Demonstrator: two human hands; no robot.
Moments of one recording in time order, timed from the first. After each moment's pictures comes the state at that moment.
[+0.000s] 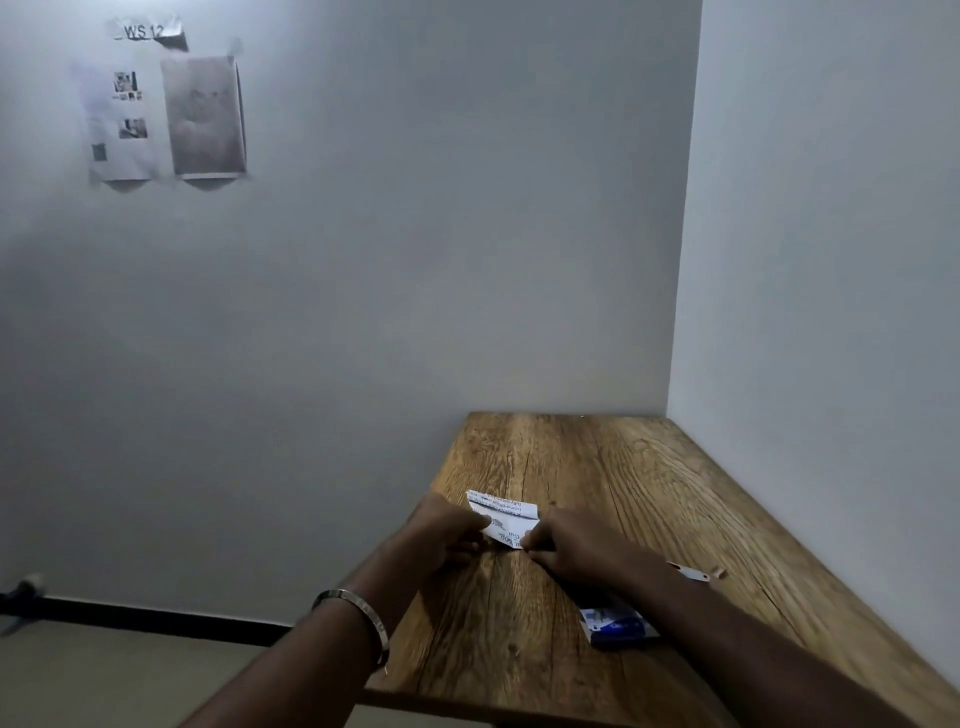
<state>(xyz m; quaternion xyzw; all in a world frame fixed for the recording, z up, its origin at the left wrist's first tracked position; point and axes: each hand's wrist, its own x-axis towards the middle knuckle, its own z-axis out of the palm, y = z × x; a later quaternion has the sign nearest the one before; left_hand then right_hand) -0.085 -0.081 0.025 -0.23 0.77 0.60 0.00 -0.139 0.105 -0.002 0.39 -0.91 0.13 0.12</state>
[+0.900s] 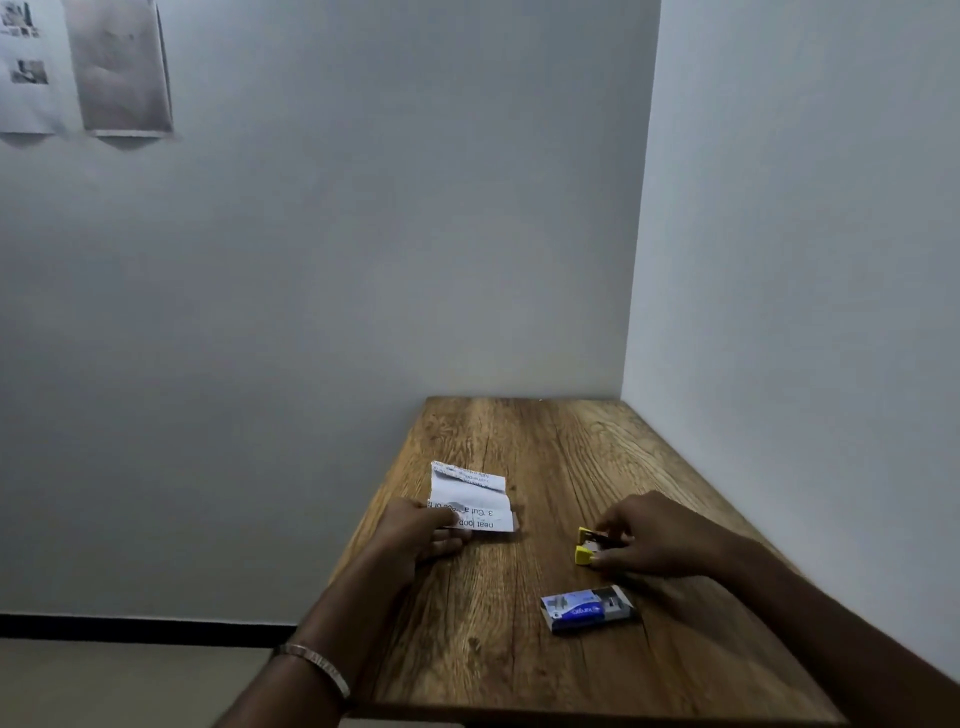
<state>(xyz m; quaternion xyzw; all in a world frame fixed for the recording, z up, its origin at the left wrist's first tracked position) -0.096 -0.075 -0.003 -0.16 0.65 0.74 -0.02 -0.124 0.213 0.032 0.26 -0.96 0.09 -0.01</state>
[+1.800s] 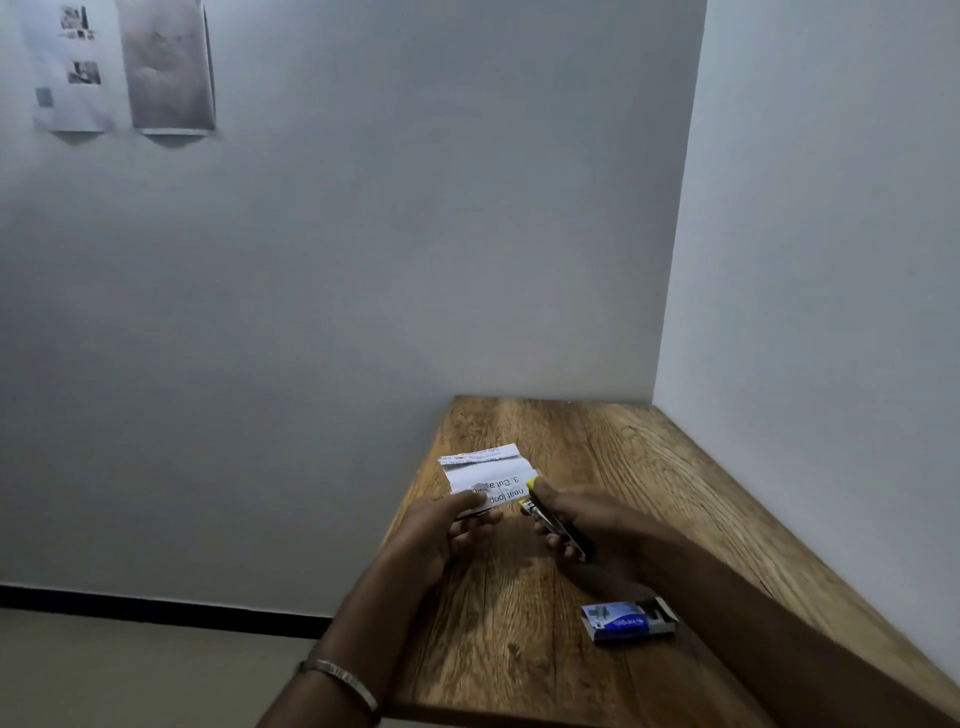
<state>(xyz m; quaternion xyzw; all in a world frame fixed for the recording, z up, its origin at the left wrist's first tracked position) -0.092 -0.089 -0.005 -0.12 0.53 0.84 -0.01 -0.134 0.111 0.020 0.14 -0.74 0.62 -0.23</state>
